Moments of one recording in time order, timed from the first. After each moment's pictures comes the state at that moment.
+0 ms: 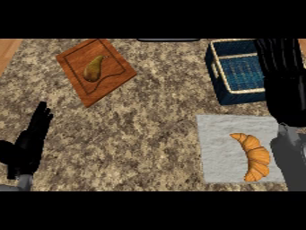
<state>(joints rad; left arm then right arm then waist) -0.02 0.48 -0.23 -1.36 0.41 0.33 -0.16 -0.37 -0.29 0.05 -1.62 -0.46 -0.12 -0.15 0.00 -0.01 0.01</state>
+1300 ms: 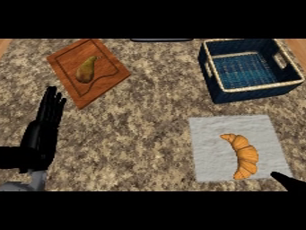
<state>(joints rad) -0.04 0.39 -0.27 -1.62 0.37 0.42 -0.11 0.33 -0.61 0.09 -2.07 0.37 -0.41 0.49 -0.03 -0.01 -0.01</state>
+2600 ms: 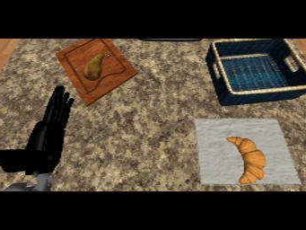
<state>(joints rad) -0.04 0.35 -0.28 -1.67 0.31 0.40 -0.07 0.09 -0.92 0.12 -2.29 0.08 0.04 1.14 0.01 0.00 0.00</state>
